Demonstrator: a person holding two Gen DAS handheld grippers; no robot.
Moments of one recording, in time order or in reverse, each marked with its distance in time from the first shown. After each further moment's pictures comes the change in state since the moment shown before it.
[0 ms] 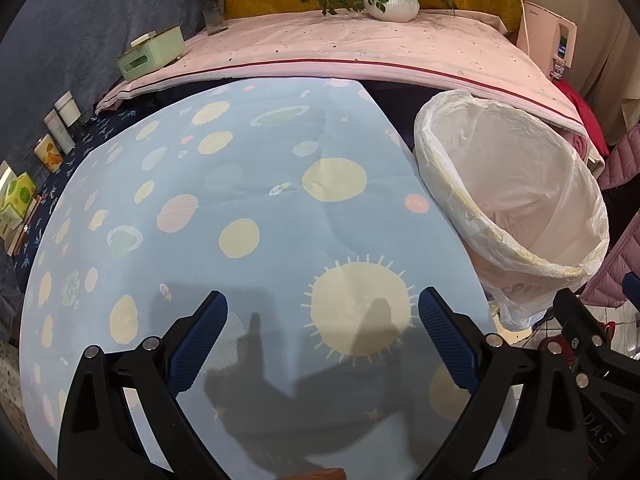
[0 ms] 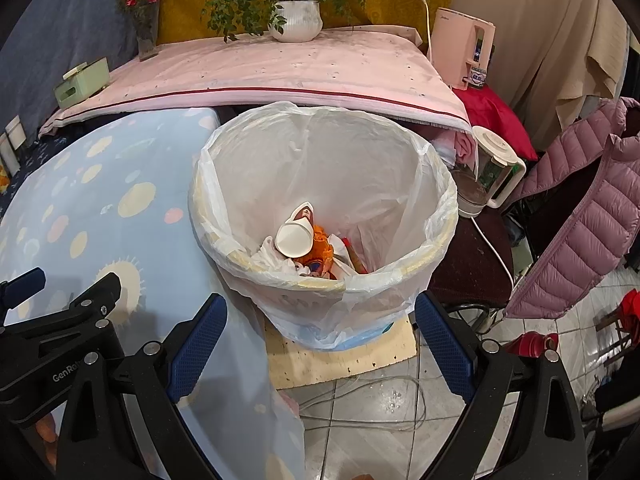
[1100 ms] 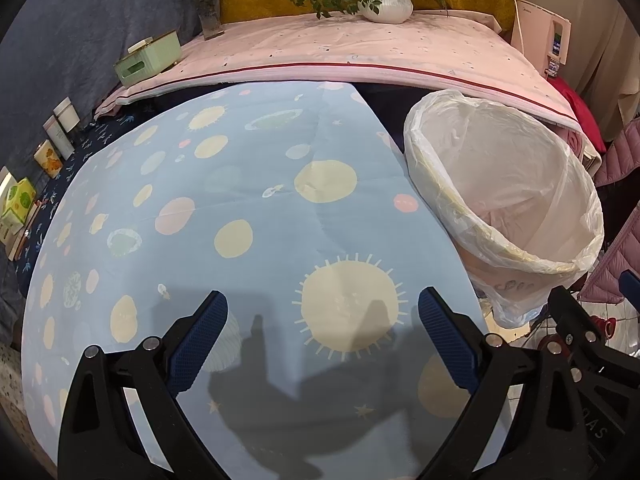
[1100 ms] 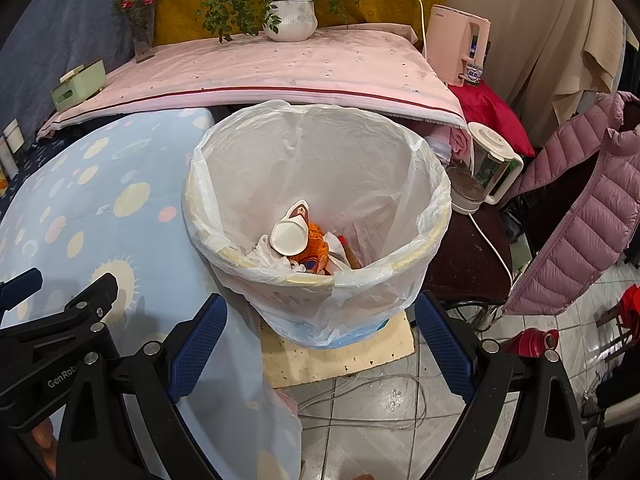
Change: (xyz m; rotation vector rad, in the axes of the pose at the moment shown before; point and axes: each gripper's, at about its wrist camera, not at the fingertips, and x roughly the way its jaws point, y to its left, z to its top) left arm -0.005 -0.007 -0.002 0.012 -0.010 0.003; right arm 0.001 -0.005 -0.003 0.010 0.002 -0.002
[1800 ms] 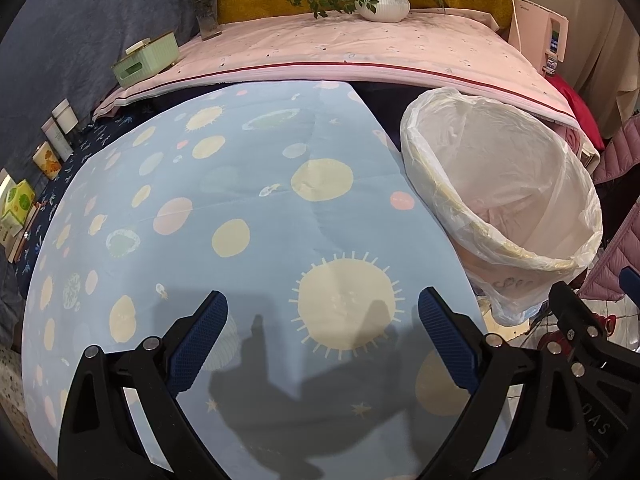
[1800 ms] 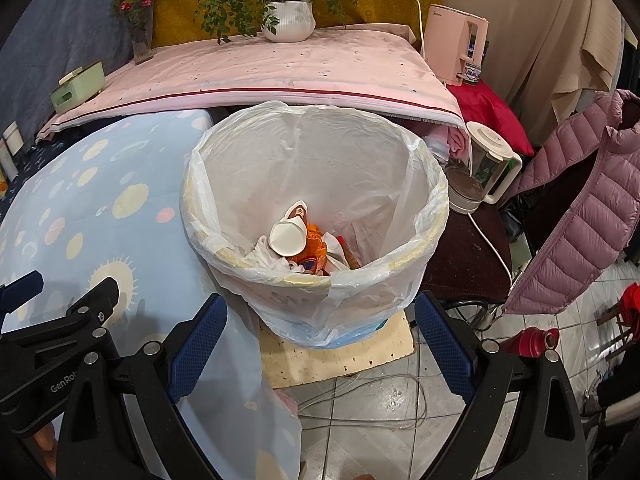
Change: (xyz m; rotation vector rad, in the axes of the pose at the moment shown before) left arm -0.002 -0.002 0.000 0.010 -0.001 -0.004; right arm 0.000 -0.002 0.000 0.006 -0.001 0.000
